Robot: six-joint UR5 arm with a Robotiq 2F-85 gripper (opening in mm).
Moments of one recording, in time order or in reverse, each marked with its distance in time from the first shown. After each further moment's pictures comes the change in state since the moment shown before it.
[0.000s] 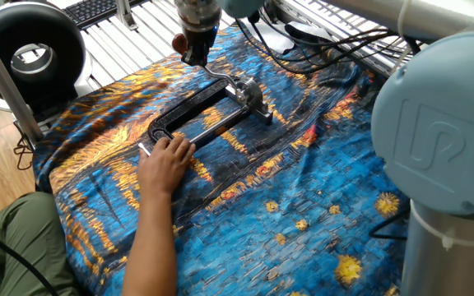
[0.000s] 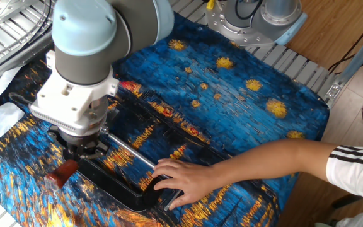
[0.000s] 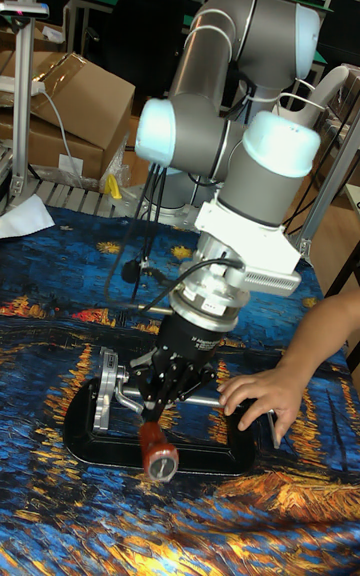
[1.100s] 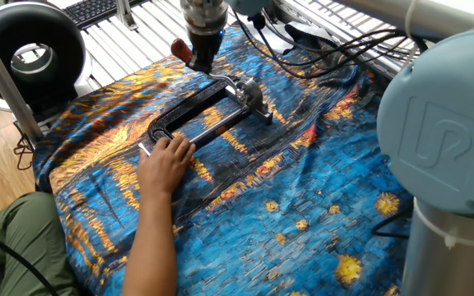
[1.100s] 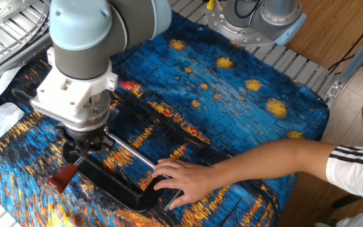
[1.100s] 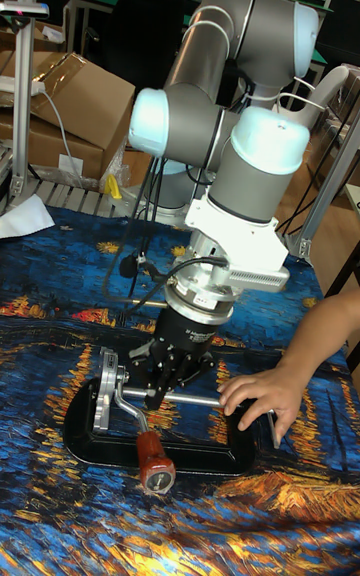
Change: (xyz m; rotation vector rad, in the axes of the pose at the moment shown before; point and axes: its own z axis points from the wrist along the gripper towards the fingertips) arm 0.034 0.011 -0.008 -0.064 0.103 0.062
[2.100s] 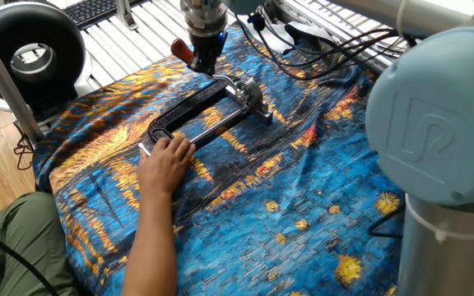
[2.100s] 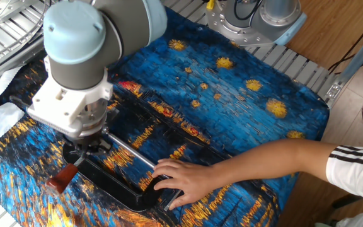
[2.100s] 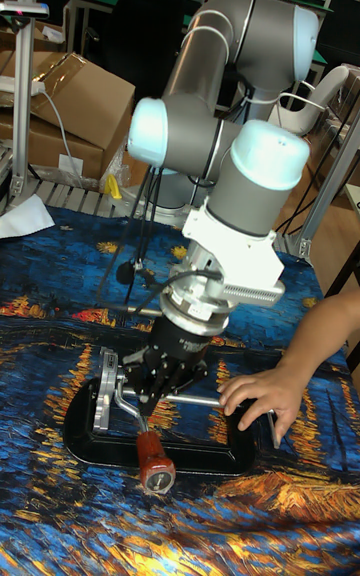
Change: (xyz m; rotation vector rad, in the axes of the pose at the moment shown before) arm -0.015 -0.007 0.022 0.021 -0.013 0.003
